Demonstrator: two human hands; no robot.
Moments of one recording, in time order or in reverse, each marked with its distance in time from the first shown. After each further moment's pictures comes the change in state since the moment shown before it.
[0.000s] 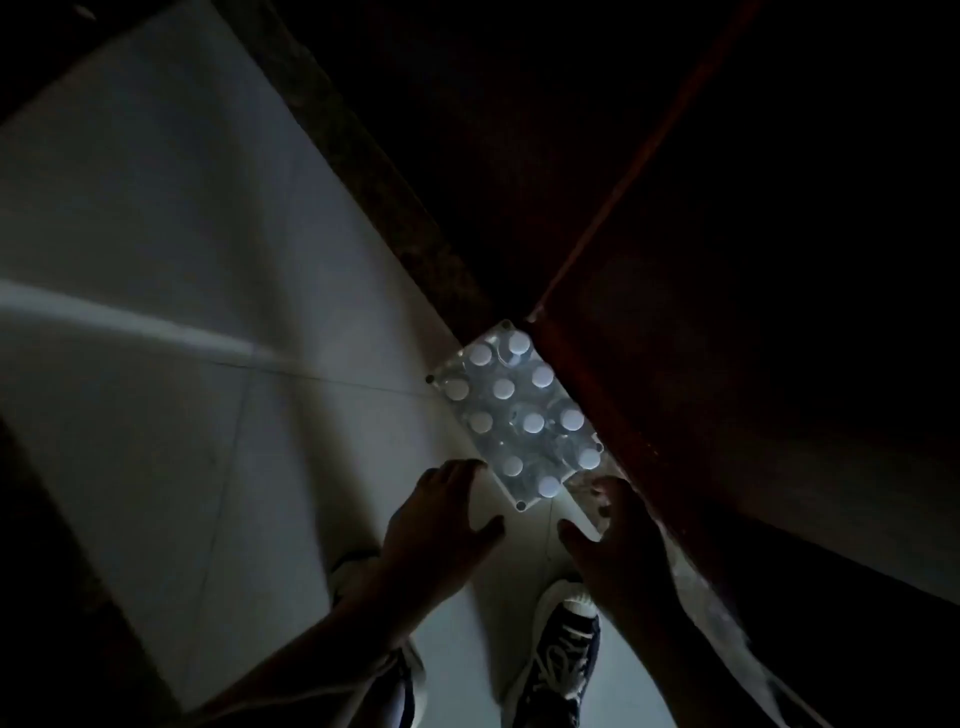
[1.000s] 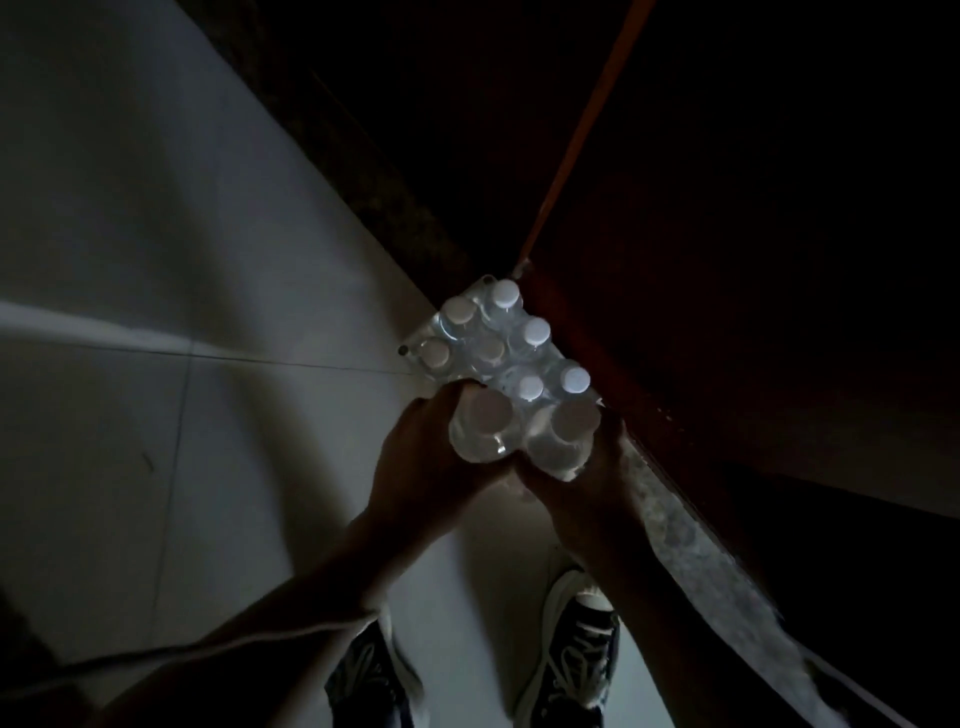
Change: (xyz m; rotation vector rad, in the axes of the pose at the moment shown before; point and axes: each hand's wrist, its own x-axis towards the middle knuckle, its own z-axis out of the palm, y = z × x) left_hand 0.053 -0.021 0.030 -0.248 0.243 0.115; right_hand 0.044 0.014 0.065 0.364 0.158 -0.117
